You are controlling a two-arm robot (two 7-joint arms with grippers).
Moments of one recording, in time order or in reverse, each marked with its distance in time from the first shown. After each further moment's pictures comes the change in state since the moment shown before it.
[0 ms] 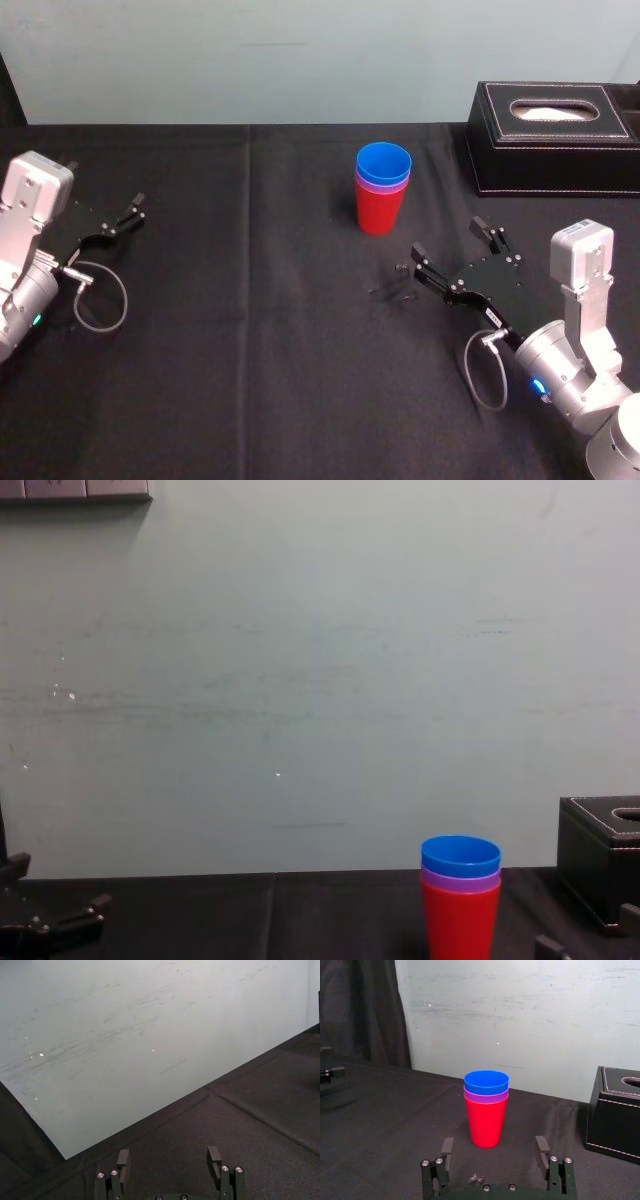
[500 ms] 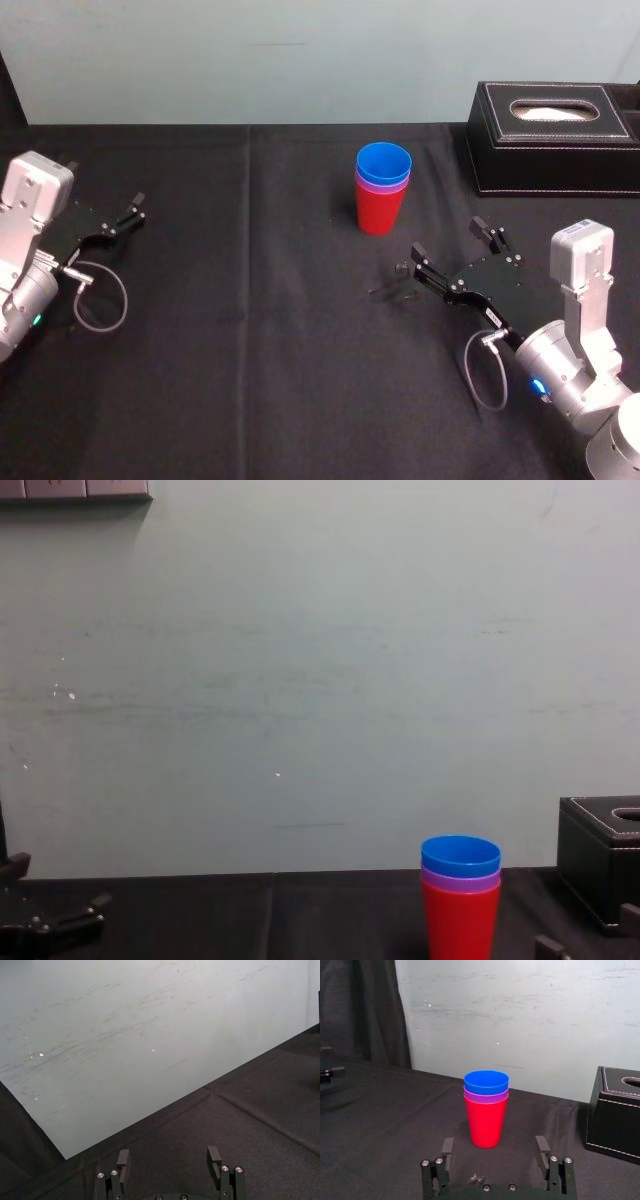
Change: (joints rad) left arm 0.000 0.000 0.000 0.000 0.000 0.000 0.000; right arm 0.000 0.000 0.000 0.000 0.000 0.000 0.000
